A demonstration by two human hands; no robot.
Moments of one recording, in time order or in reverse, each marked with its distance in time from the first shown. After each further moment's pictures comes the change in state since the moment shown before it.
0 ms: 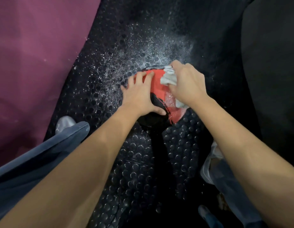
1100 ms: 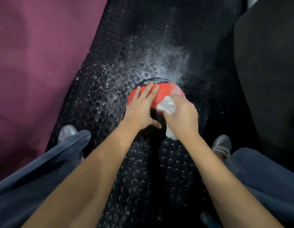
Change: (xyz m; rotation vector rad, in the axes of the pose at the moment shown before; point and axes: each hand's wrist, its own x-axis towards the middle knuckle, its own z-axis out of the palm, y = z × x) left_hand -0.014 -0.001 0.004 -0.042 -0.097 0.068; right_hand -0.060 -0.020 0.022 0.389 0.193 0.241
